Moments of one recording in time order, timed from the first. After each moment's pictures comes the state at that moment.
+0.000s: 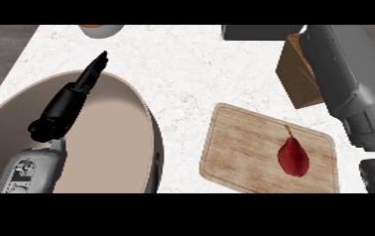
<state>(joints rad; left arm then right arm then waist) -0.24 0.25 0.00 -1.54 -0.13 -0.21 -0.07 -1.17 -0.32 -0.16 -0.55 1.23 -0.36 0.72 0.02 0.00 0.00</state>
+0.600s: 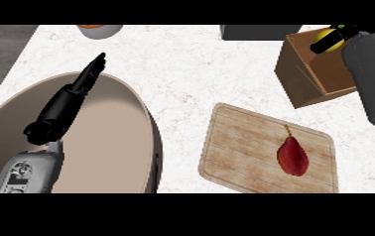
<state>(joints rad) -0.23 0.25 0.01 -1.56 -0.13 -0.22 -0.07 -1.09 -0.47 -0.27 -0.41 1.07 -0.01 0.54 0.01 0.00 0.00</state>
